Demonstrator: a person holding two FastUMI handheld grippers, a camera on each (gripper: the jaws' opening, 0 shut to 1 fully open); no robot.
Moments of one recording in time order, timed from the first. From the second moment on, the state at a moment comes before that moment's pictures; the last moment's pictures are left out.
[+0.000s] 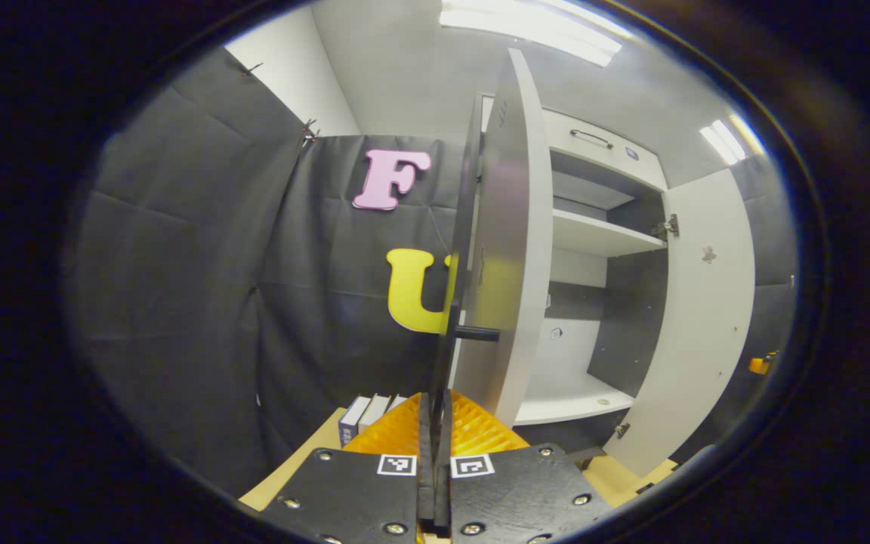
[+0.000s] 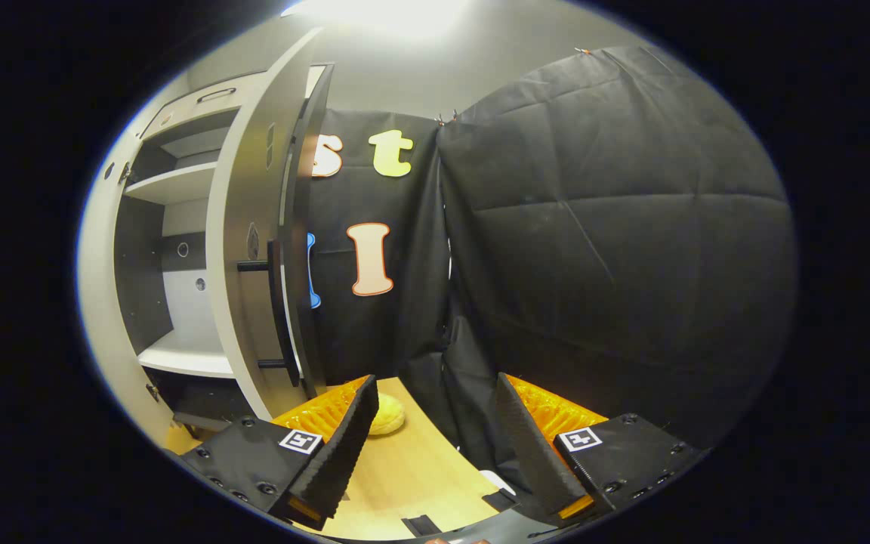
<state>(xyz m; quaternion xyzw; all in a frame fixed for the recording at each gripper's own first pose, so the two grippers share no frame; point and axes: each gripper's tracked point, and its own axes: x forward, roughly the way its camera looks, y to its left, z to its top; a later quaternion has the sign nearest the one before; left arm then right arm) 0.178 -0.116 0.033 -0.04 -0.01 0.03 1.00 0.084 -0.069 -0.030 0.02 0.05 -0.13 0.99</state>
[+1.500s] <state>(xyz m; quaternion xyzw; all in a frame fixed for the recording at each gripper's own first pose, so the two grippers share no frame) 0.045 -0.214 -0.001 0.05 -0.03 0.01 1.00 0.030 0.126 -0.058 0.01 0.04 0.07 1.00</state>
